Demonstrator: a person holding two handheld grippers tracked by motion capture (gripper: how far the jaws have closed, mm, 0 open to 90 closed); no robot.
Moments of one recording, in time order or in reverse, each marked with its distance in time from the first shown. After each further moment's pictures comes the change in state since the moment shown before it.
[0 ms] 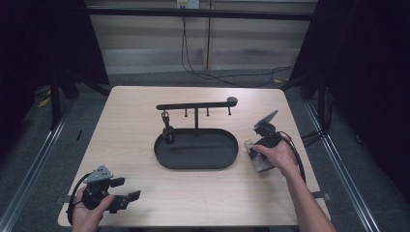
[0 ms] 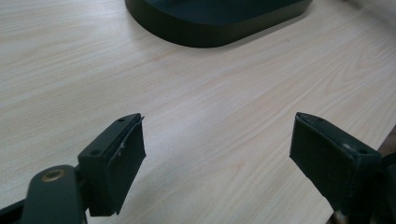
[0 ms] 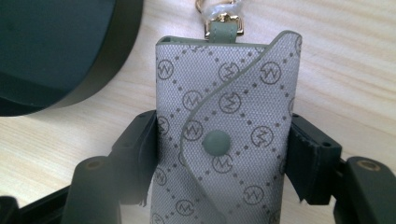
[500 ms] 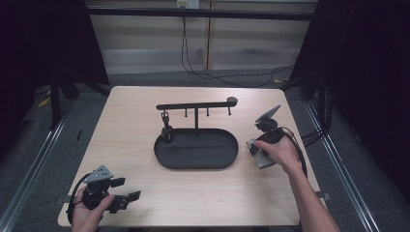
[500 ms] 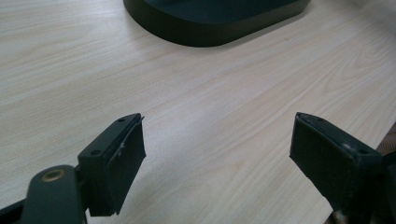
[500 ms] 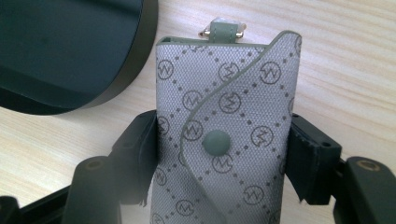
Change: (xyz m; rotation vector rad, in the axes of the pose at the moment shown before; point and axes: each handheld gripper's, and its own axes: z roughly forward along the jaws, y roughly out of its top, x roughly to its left) left arm 0.000 0.000 0.000 0.001 -0.005 0.003; right arm 0.002 0.002 -0.021 -0.029 0.008 -0.001
